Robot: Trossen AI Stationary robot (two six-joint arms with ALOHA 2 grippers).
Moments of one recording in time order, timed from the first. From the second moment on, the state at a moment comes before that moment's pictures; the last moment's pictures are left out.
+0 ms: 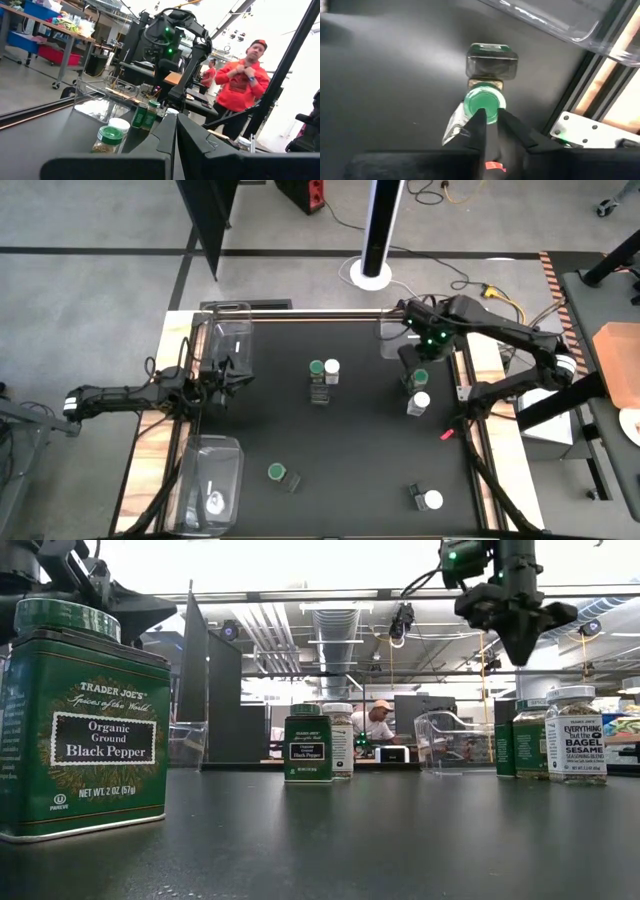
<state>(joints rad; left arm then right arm) 0.10 0.20 0.02 0.35 -0.07 -0.37 -0.53 1.33 1.25 -1.45 -0.05 0.69</state>
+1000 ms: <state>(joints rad) 0.10 0.20 0.02 0.34 -0.07 -0.34 -0.53 1.34 1.00 -1.25 -0.13 0.71</state>
